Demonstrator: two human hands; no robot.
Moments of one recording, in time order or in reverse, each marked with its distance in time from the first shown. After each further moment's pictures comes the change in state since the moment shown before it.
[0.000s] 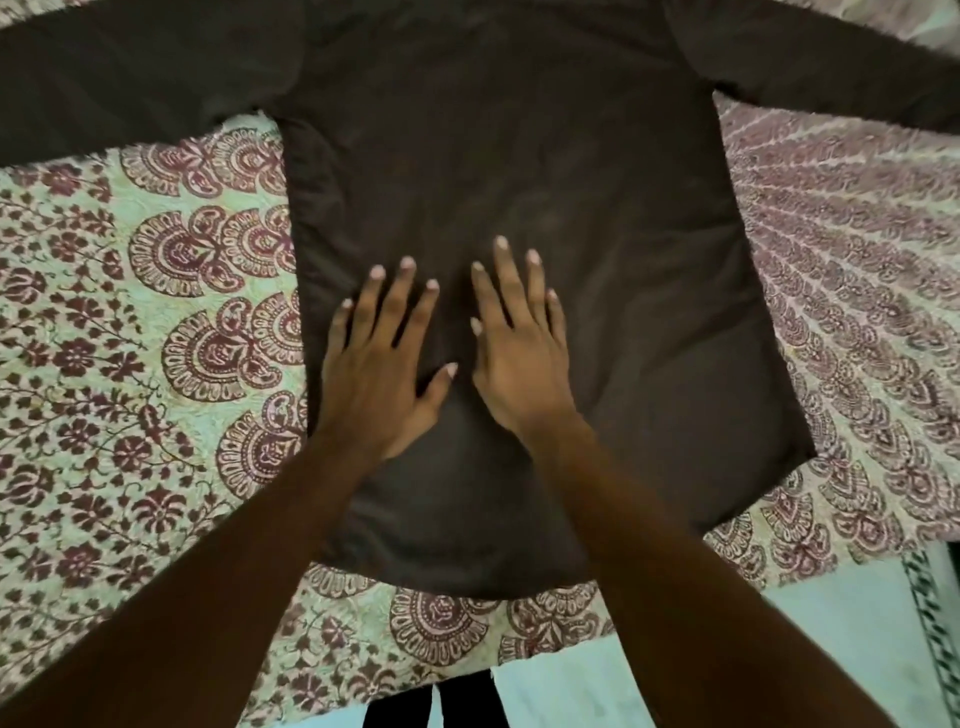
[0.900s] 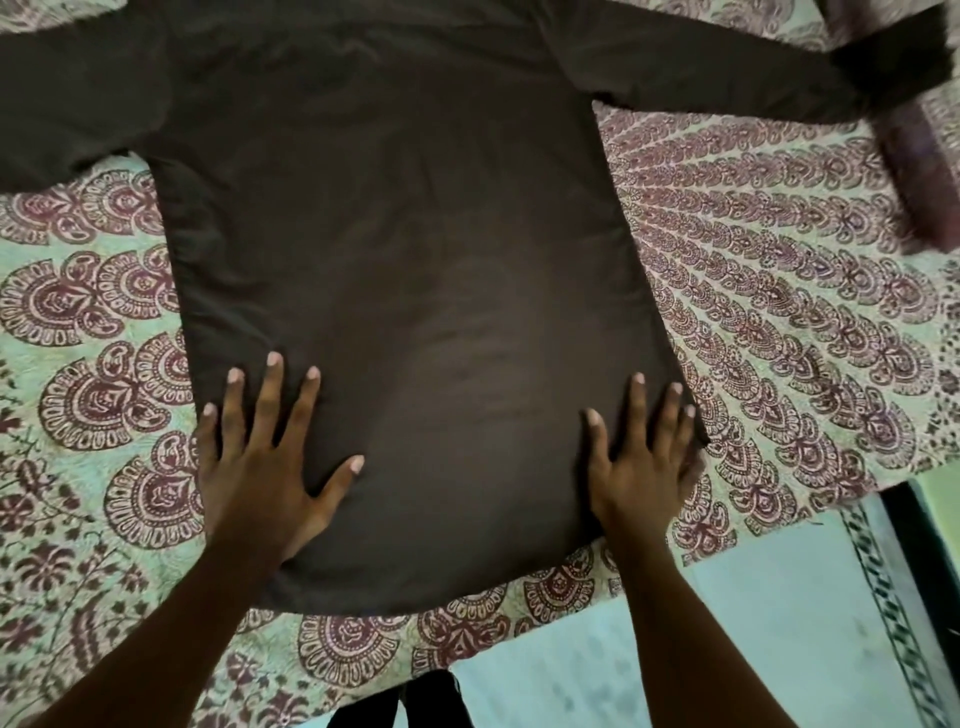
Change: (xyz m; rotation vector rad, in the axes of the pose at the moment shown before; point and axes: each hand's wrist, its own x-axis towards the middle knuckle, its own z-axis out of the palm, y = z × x) left_hand -0.062 0.018 0.011 0.061 -0.012 -0.137; right_hand -0.142 0.172 -0.026 -0.017 0.088 0.740
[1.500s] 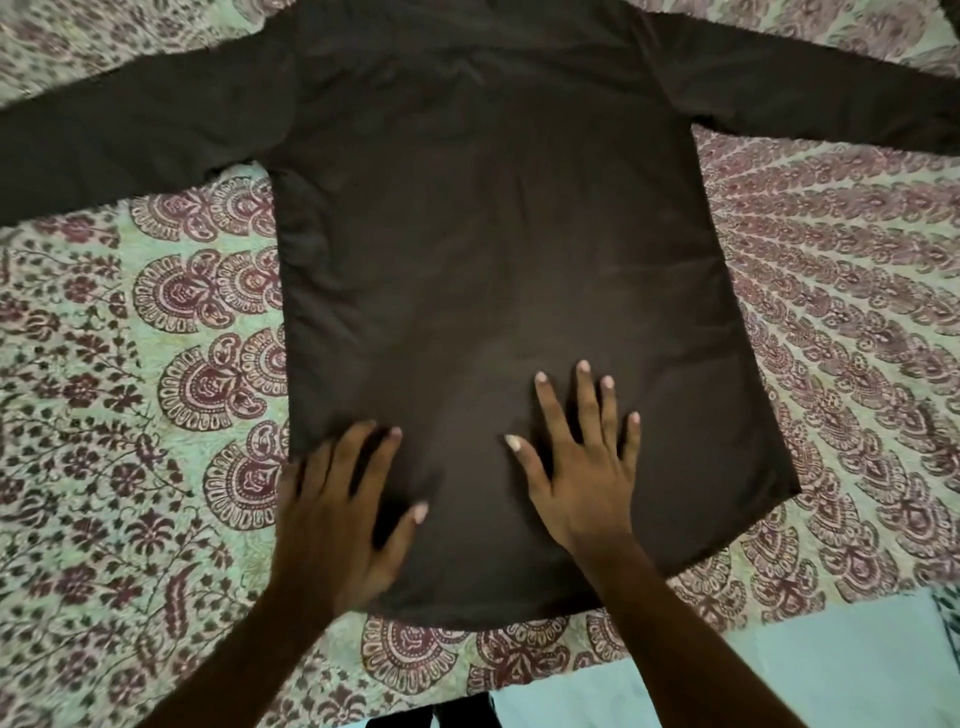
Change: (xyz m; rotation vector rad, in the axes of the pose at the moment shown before) left_hand -0.038 -0.004 -0.019 -0.063 0.017 0.085; right_hand -0.031 -0.102 0.018 -0.051 -0.139 -0.548
